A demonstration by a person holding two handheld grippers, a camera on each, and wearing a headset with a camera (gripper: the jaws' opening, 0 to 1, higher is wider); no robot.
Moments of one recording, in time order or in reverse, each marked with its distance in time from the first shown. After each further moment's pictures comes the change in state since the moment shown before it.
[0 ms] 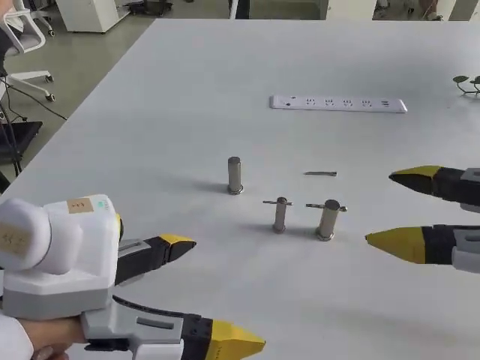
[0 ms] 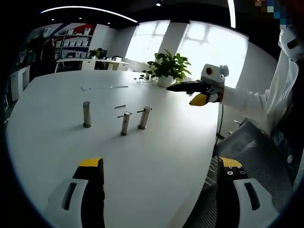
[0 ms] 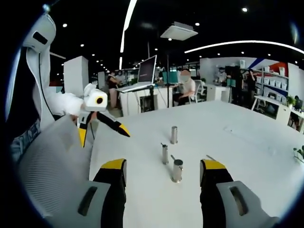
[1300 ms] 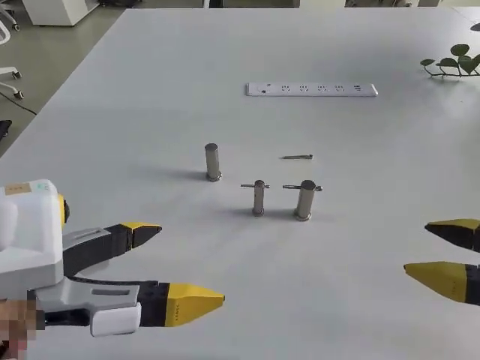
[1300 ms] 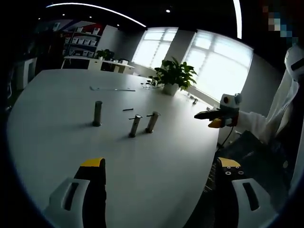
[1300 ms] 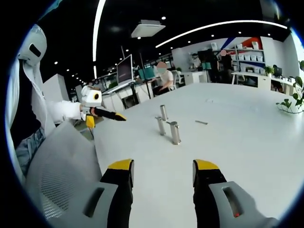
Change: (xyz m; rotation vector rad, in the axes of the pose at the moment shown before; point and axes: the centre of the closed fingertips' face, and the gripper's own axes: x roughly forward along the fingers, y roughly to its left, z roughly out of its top) left arm -0.015 0.015 0.007 -0.076 -0.063 0.022; right arm -0.061 0.022 -0.061 0.228 0.045 -0.144
